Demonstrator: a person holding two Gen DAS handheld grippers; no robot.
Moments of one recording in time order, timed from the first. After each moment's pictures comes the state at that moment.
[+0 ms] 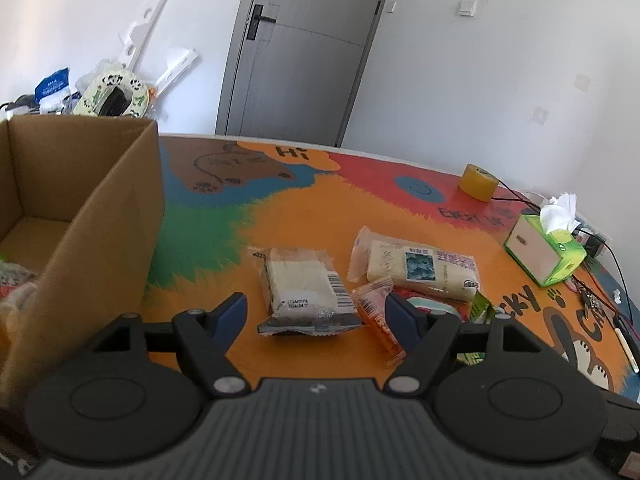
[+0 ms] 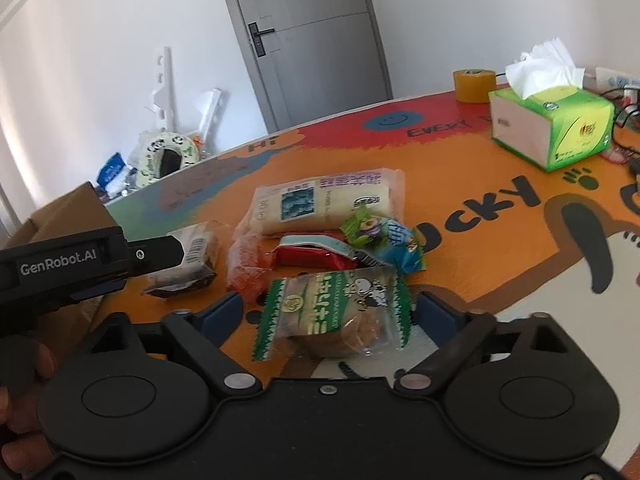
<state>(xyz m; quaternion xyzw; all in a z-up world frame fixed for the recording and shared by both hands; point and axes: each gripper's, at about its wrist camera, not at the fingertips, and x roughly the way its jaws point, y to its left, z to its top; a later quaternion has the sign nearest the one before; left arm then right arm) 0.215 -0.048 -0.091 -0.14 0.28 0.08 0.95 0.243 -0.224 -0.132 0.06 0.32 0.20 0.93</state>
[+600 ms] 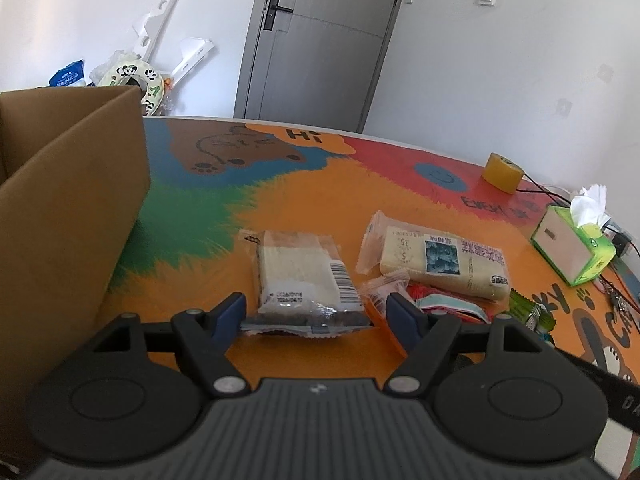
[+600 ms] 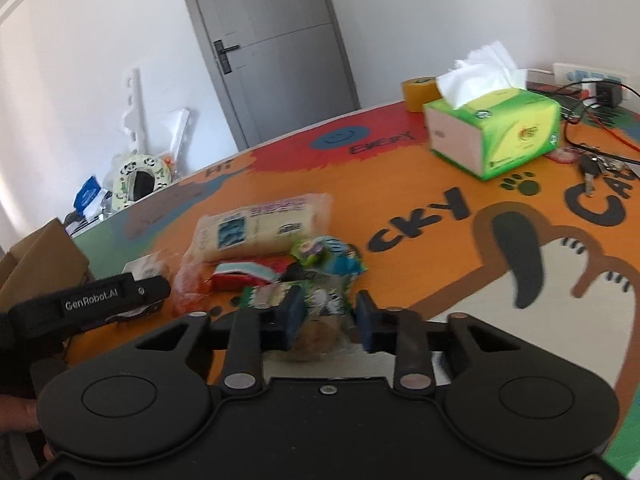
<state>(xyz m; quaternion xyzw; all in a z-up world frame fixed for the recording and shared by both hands) 0.240 -0.060 -0.112 -0.14 0.29 0.11 0.94 0.250 -0.273 -0.124 0.09 0.31 0.16 0.93</state>
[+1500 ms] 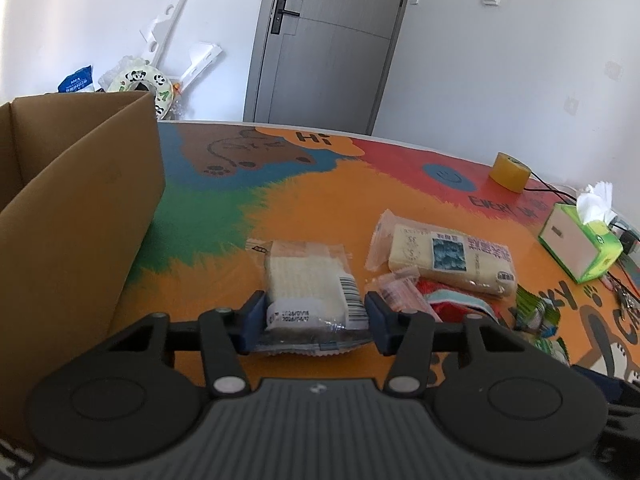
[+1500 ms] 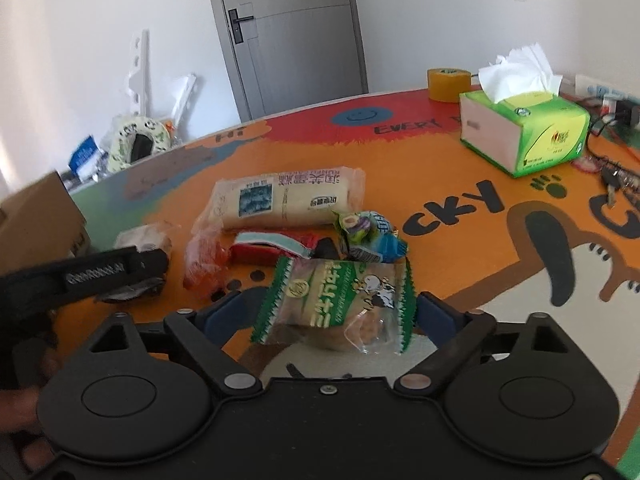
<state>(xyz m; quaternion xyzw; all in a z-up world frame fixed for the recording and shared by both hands) 0.229 -0.061 -0.107 -0.13 0.29 0.12 0.94 0.249 -0.231 -0.130 0.02 0.33 0.15 0.93</state>
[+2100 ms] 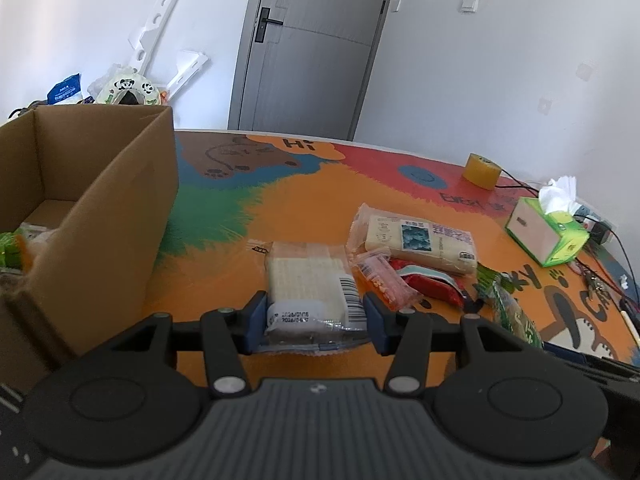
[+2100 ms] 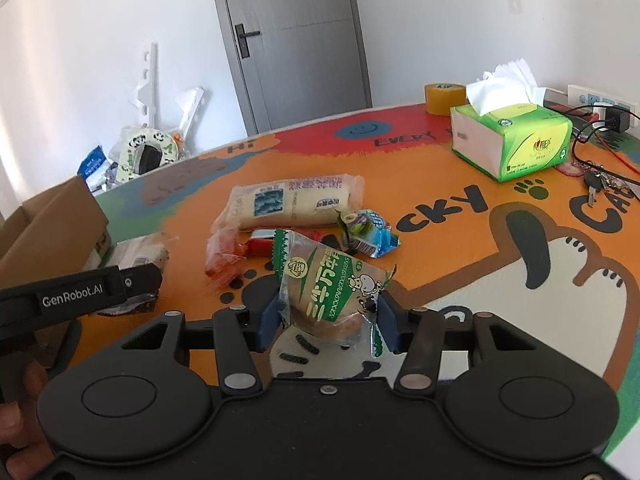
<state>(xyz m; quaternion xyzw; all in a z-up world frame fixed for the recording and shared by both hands) 0.184 -0.066 -0.091 -0.13 0.28 0.09 0.95 0.217 -0.245 -0.117 0.04 0.31 0.17 0.94</state>
